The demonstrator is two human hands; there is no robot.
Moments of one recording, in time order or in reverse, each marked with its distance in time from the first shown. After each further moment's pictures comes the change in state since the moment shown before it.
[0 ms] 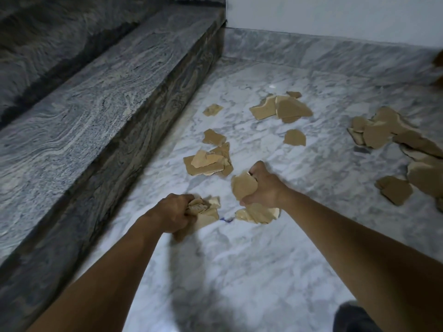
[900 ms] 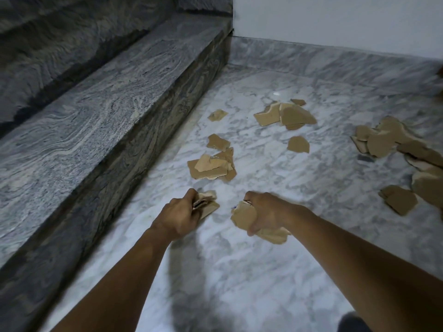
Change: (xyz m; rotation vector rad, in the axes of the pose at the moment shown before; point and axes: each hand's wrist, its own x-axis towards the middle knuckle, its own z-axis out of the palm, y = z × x) left_hand -0.011 0.016 0.013 -0.064 0.240 -0.025; right_hand -0.011 0.004 0.015 -0.430 -0.224 -0.123
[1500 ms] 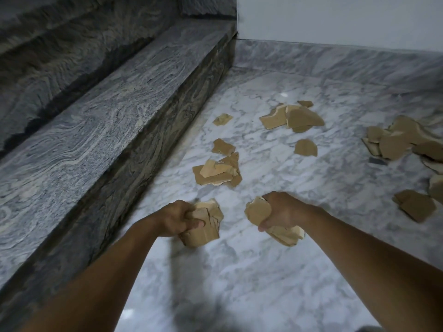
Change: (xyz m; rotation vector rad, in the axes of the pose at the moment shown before) left_hand 0.021 -0.030 -0.022 -0.257 -0.379 -0.143; right_hand 0.011 0.026 -0.012 0.112 0.012 0.111
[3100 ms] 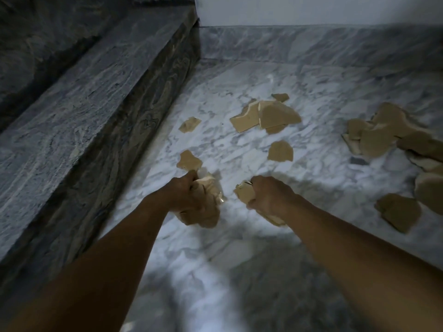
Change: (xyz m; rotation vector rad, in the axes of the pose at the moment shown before) left_hand 0.098 0.127 -0.027 0.255 0.049 0.034; right_hand 0.029 0.034 -0.065 -0.017 0.163 0.075
